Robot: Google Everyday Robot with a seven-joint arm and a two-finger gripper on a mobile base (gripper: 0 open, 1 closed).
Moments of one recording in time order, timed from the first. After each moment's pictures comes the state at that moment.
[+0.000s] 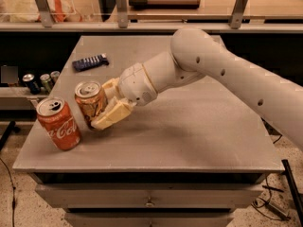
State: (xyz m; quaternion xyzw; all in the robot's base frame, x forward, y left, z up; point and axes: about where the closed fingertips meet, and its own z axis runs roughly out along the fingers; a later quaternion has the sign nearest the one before) arm 0.488 0.115 0.865 -0.69 0.49 0.40 0.36
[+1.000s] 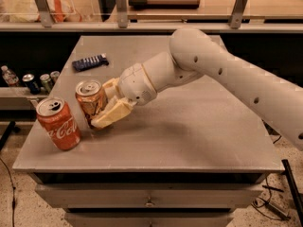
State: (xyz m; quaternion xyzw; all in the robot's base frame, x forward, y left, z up) arm 0.492 0.116 0.862 -0.68 0.50 0.41 0.35
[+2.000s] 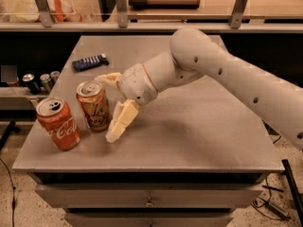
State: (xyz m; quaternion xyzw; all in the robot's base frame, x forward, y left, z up) arm 0.494 0.114 0.859 -0.68 0.50 0.41 0.35
